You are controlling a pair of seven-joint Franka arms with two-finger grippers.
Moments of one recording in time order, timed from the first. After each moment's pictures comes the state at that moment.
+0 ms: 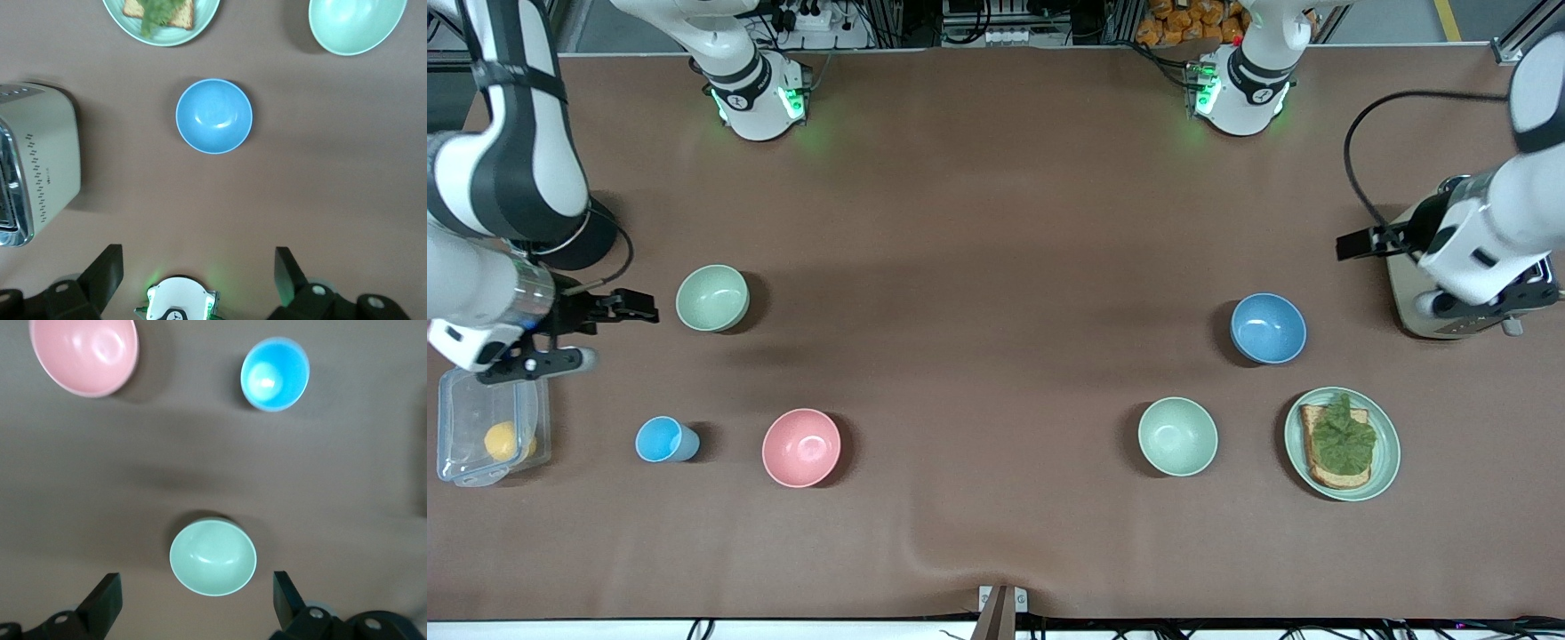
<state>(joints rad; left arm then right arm) 0.08 0.22 -0.20 -1.48 0.01 1.39 -0.24 0.01 0.26 -0.05 -1.70 0.04 1.76 -0.20</state>
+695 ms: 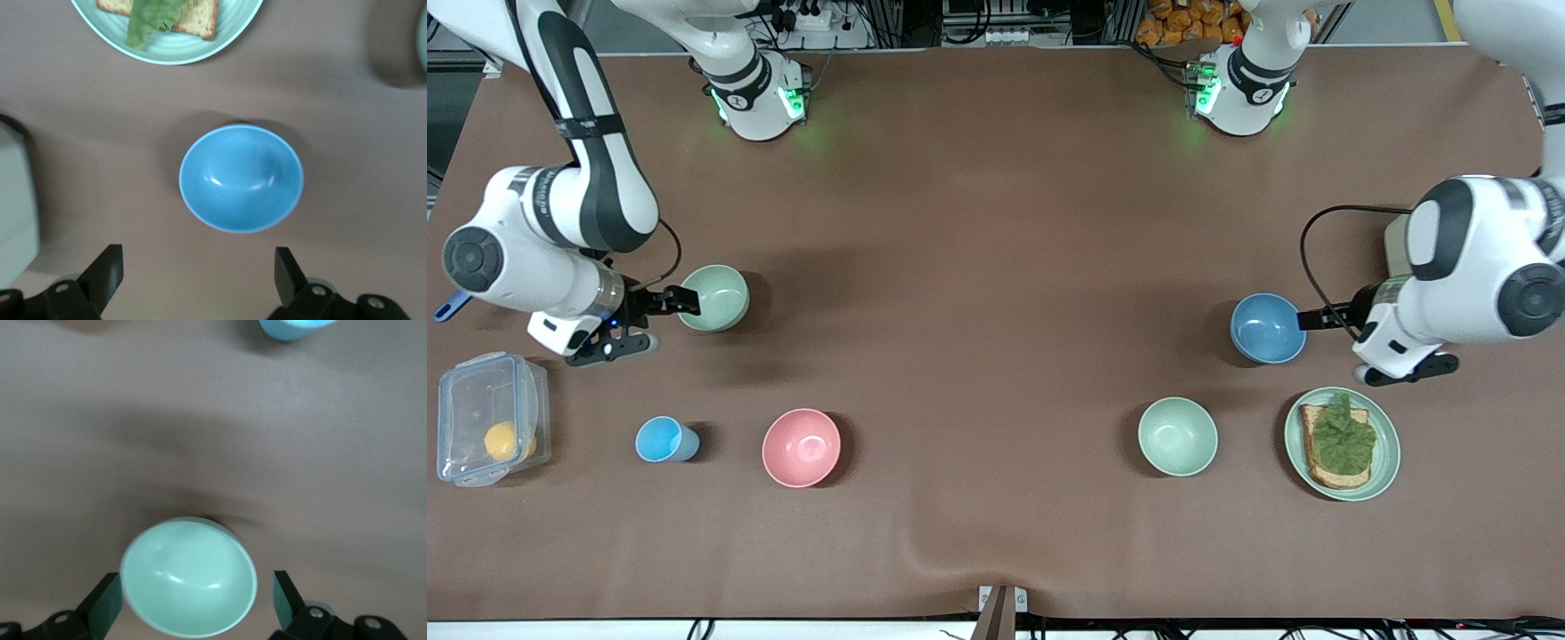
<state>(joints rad) 0.17 0.33 -0.20 -1.84 0.06 1.87 -0.24 -0.03 0.21 -0.05 -2.14 0.04 2.20 -0.36</state>
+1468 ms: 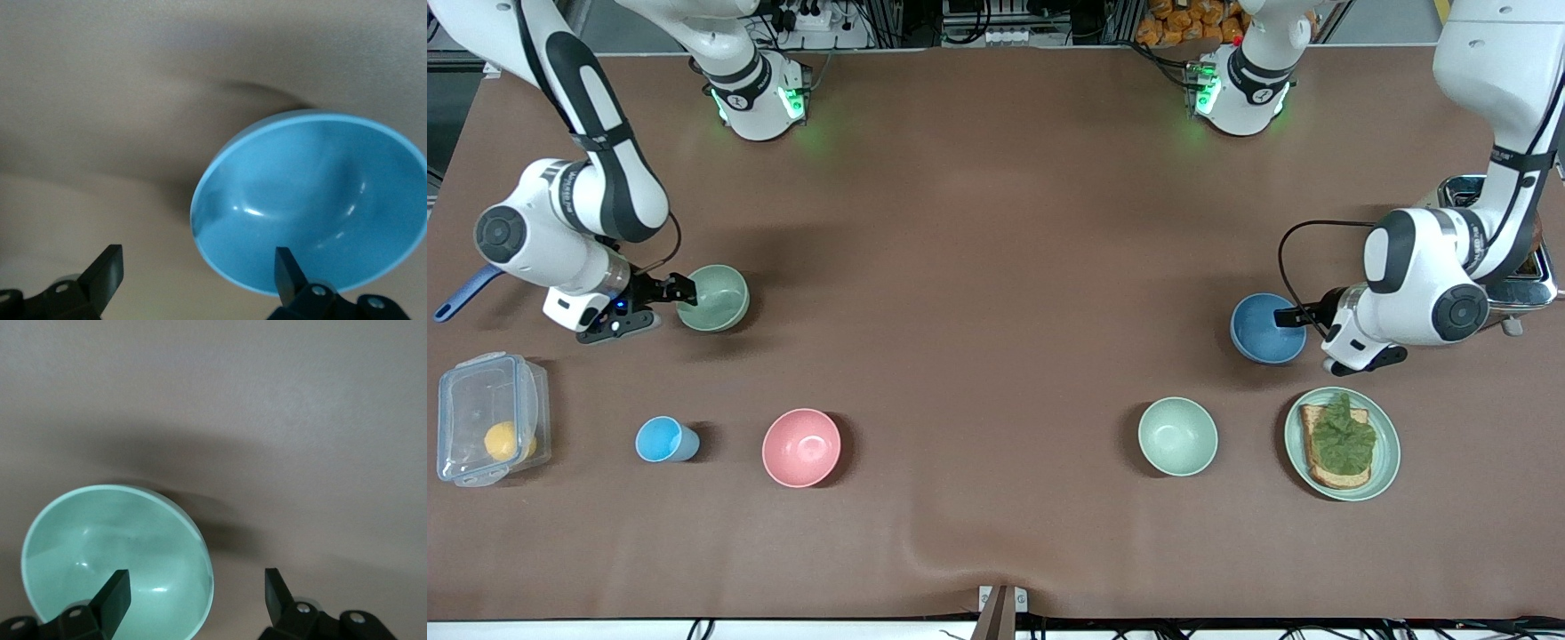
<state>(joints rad) 0.23 0.43 -0.20 -2.01 0.06 2.07 -0.24 -0.10 0.21 -0.06 -2.35 0.04 2.46 -0.46</state>
